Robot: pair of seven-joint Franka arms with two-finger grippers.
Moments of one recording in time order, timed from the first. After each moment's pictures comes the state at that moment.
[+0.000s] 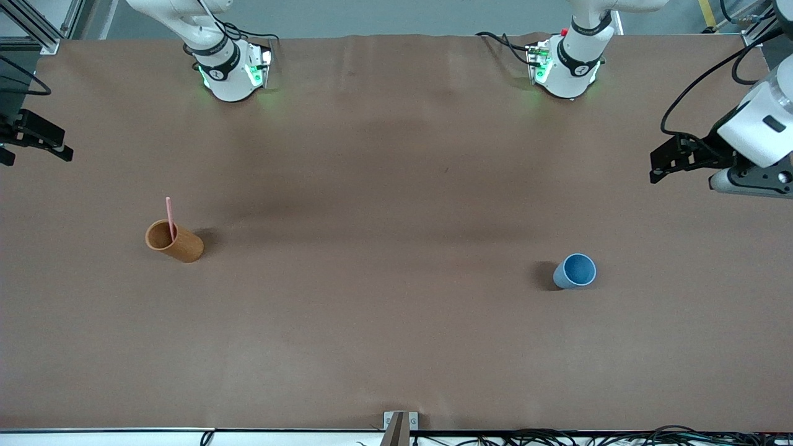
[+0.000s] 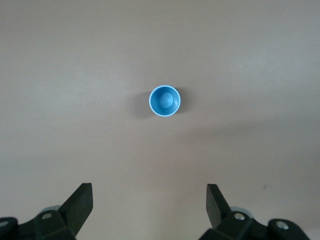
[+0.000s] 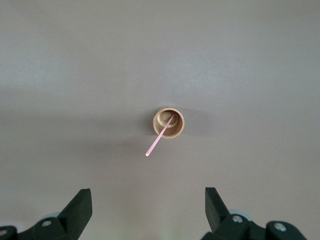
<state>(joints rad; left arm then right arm) -0.19 0.10 0.06 -1.46 -0.02 1.57 0.01 -0.02 0.01 -0.06 -1.47 0.02 1.47 -0.14</state>
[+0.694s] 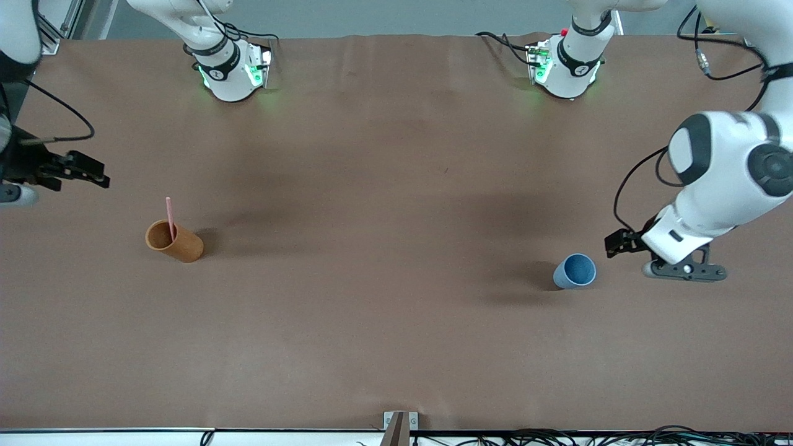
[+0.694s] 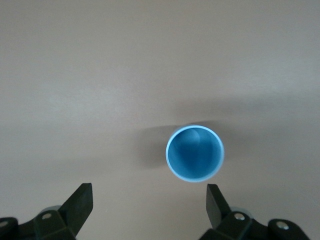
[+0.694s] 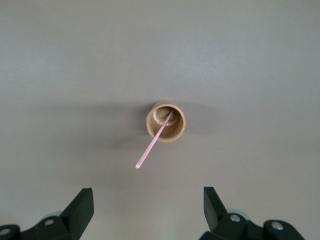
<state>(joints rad) -0.13 0.29 0.06 -1.85 -0.04 2.22 0.05 -0.04 -0.01 -0.06 -1.79 0.02 1.72 -0.14</state>
